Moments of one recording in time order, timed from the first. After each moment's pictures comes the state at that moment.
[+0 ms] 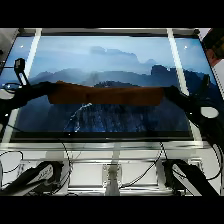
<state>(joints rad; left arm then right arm) 0.21 -1.12 0.85 0.69 -0.67 -0.82 -0.12 -0.89 0.57 -0.42 0.44 1.12</state>
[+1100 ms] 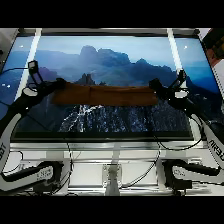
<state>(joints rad) 0.12 -1.30 0.85 0.66 -0.26 -0.85 0.00 -1.38 0.81 -0.43 0.26 1.17</state>
